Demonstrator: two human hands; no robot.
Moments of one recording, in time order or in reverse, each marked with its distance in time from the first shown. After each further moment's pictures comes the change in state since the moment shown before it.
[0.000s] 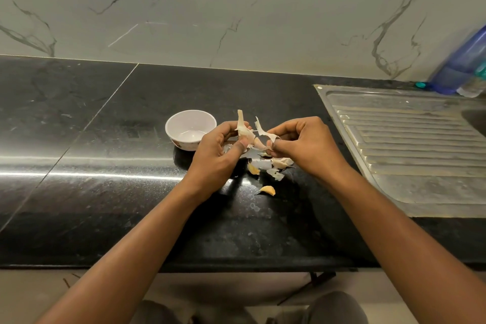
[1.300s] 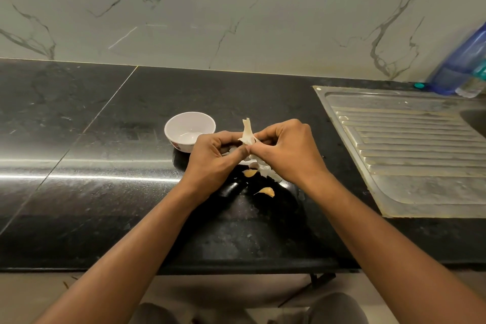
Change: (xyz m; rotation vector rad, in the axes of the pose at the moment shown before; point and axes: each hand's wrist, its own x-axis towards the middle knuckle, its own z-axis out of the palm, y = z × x) left_hand -0.004 0.005 -0.002 -0.059 -0.010 0.010; right_hand -0.005 -0.010 0.027 -0.166 0.079 -0.134
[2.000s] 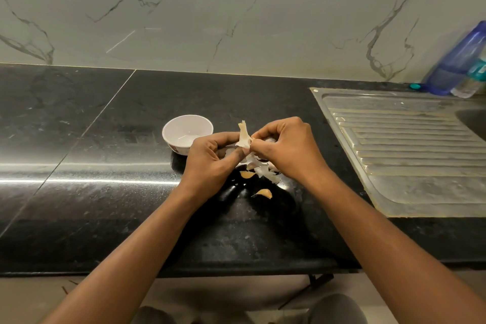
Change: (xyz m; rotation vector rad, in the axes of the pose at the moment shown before) left_hand -0.005 0.008 0.003 -0.033 0.001 0.043; right_hand 0.005 -0.004 -0.007 0.031 0.005 0.055
